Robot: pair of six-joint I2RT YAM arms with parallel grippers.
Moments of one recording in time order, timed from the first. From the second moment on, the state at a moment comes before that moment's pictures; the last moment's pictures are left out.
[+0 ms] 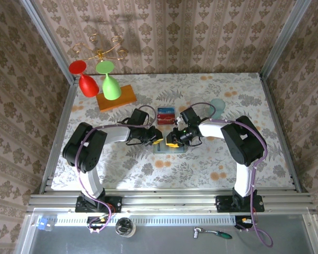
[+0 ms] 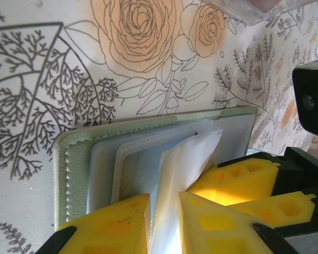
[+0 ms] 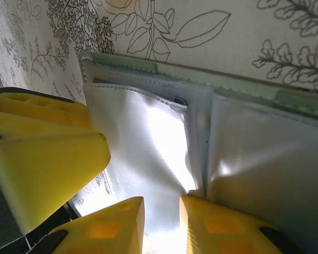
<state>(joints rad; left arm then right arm) -0.57 1.81 0.93 -0.10 0.58 -0.89 0.47 1.92 1.05 -0.23 -0.69 0.67</state>
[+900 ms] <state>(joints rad) -0.68 1.84 1.09 -0.13 0.58 -0.91 0.32 1.63 0.96 -0.35 -0.54 0.63</state>
